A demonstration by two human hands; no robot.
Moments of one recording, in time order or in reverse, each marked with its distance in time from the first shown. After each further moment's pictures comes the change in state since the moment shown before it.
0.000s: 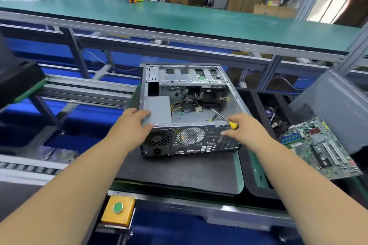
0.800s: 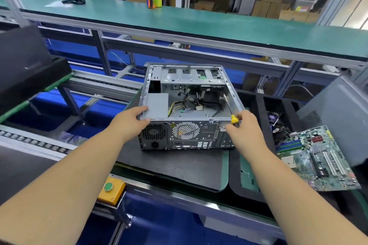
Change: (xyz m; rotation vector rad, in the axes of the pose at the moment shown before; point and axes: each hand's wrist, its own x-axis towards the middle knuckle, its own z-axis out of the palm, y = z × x) left_hand -0.032 0.034 0.024 -0.158 0.073 -0.179; right_hand -0.035 0.034 -0.008 0.445 0.210 0.004
